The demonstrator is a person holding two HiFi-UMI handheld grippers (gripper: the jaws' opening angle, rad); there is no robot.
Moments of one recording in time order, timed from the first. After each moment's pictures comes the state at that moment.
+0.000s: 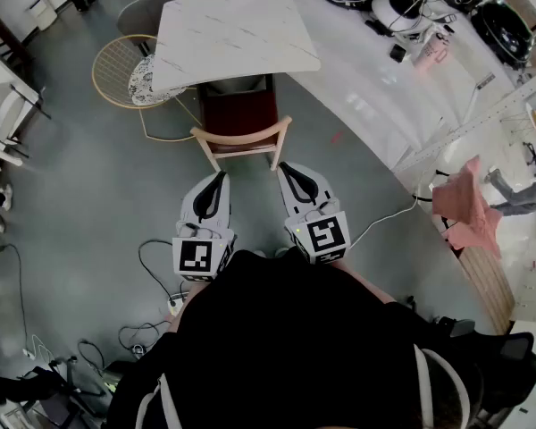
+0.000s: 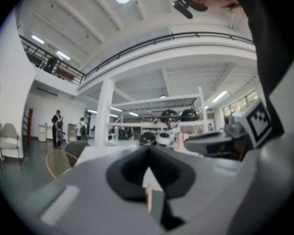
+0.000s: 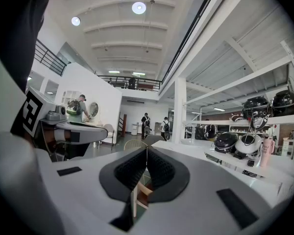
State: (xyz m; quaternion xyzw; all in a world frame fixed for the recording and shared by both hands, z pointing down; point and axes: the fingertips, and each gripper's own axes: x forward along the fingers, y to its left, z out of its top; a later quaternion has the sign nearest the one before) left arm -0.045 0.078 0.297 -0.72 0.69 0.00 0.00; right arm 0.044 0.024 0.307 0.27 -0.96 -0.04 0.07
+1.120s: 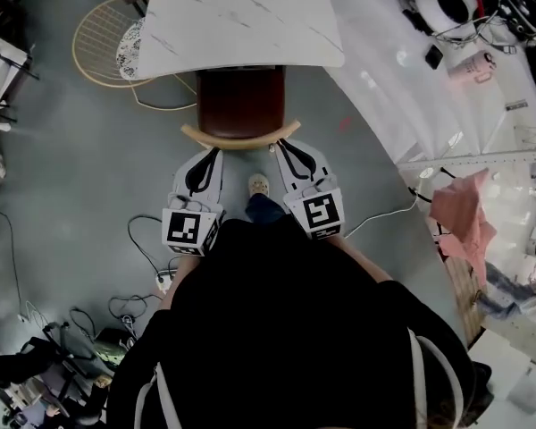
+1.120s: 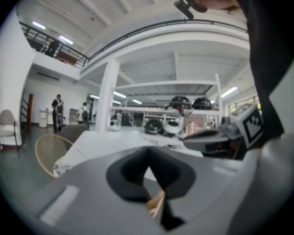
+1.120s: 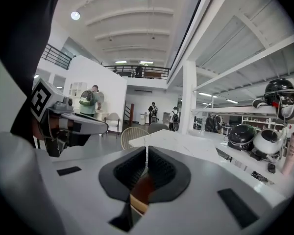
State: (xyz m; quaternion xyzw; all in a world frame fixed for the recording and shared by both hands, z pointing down) left arm -0.122 -0.076 0.376 -0.72 0.69 -0.04 -0.08; right arm -0.030 -0.142 0.383 0.20 -0.97 -0.04 0.13
